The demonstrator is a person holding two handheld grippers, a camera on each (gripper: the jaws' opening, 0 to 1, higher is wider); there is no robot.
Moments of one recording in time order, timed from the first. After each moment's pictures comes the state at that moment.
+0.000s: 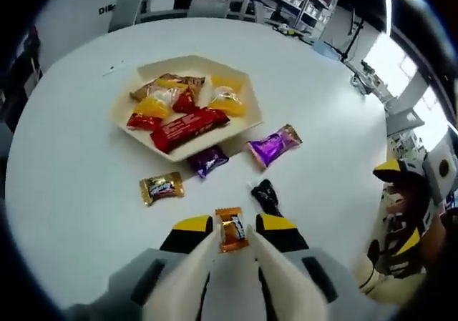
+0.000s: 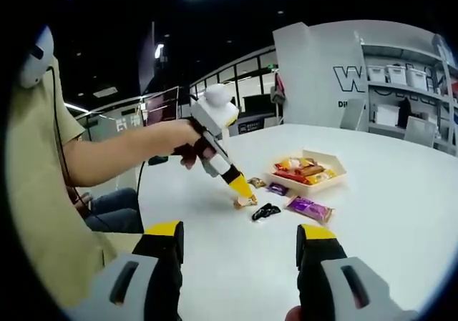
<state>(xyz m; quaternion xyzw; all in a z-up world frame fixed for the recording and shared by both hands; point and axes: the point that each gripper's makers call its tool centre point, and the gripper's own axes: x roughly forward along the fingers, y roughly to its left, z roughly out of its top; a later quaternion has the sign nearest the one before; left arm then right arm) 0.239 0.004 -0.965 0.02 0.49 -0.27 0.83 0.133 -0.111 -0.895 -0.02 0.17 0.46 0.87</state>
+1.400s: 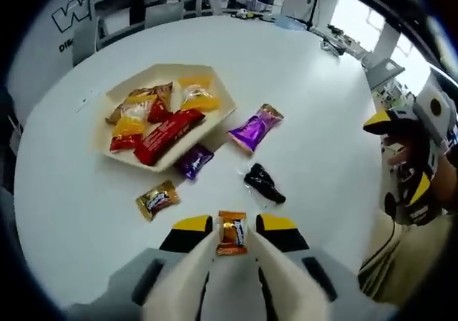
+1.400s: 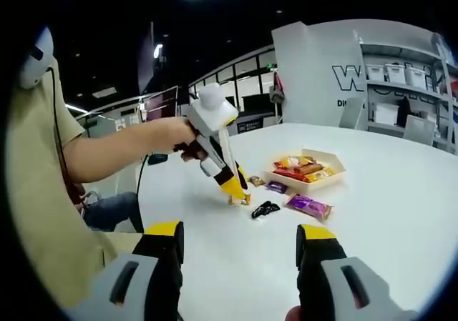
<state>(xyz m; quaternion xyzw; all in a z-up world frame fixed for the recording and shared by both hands) 0.231 0.005 -0.964 0.13 0.46 -0.35 0.81 0.132 -0.114 -0.898 -0.02 0.17 0.45 0.87</state>
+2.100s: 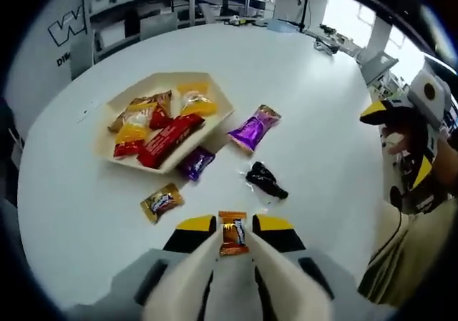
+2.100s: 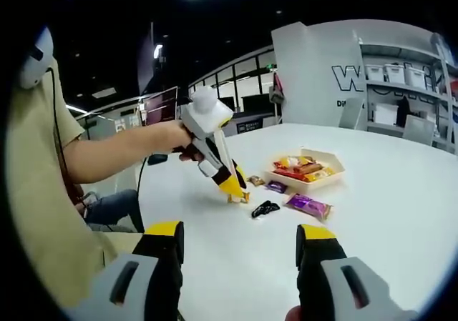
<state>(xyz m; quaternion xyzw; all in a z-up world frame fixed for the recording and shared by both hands) 0.233 0.012 -0.963 0.15 0.43 -0.36 0.81 0.131 -0.115 -0.898 -0.02 0.17 0.45 0.88</state>
